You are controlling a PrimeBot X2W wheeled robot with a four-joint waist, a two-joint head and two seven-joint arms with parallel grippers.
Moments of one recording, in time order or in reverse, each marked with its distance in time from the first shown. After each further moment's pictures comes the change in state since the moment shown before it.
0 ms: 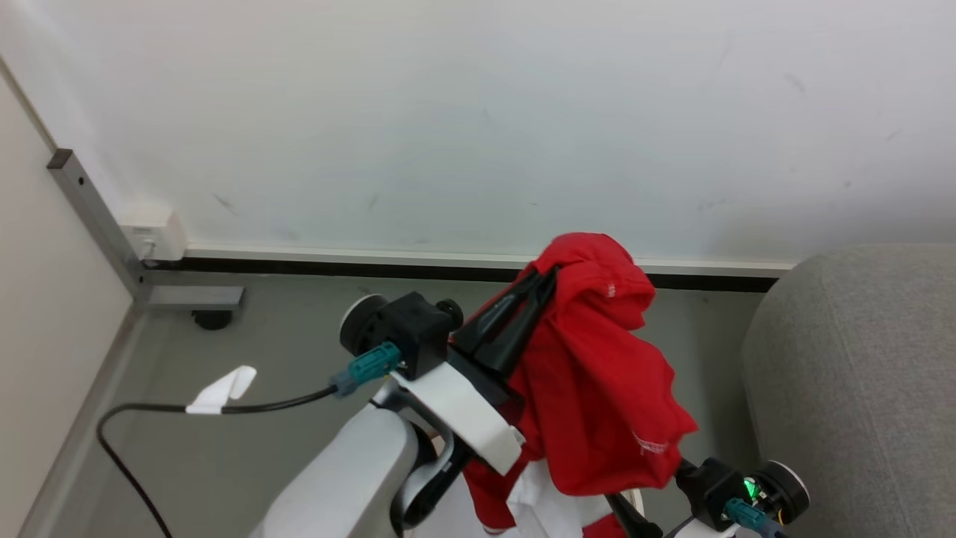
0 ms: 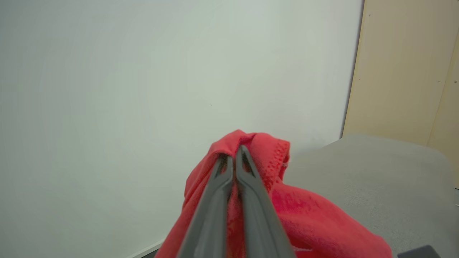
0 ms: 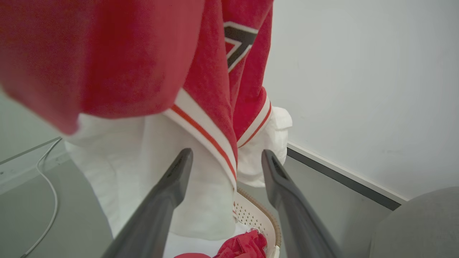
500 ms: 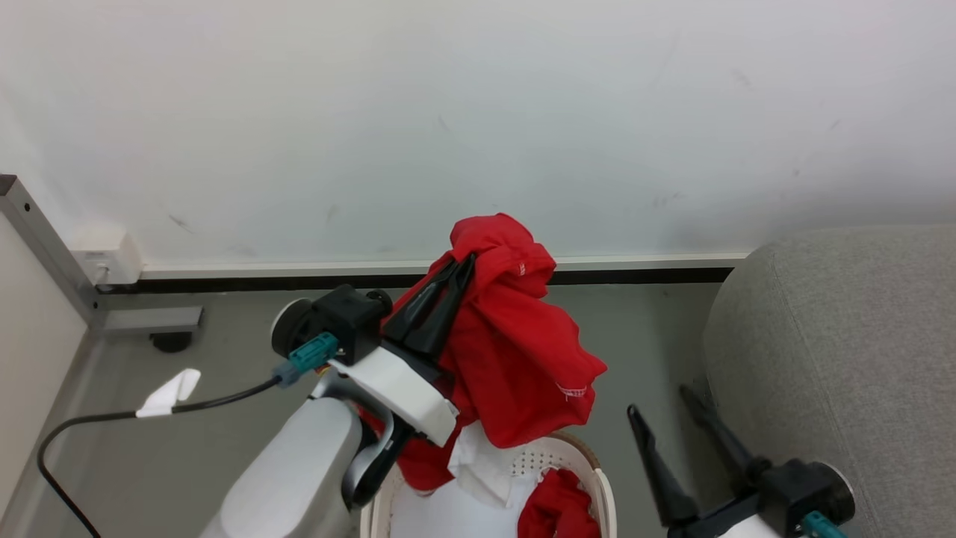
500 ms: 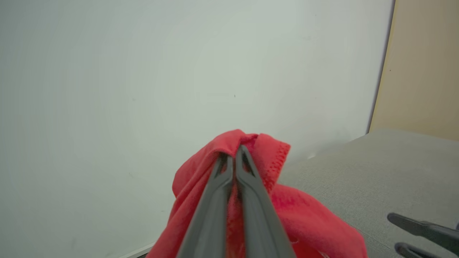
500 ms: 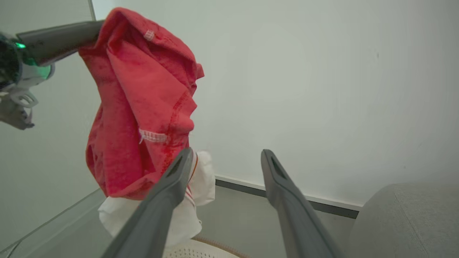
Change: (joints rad) left arm 0.005 0.033 0.089 0.137 0.036 0.026 -0.053; right arm 0.189 0.084 -0.323 -0.345 -0.049 0.000 0.000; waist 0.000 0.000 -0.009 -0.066
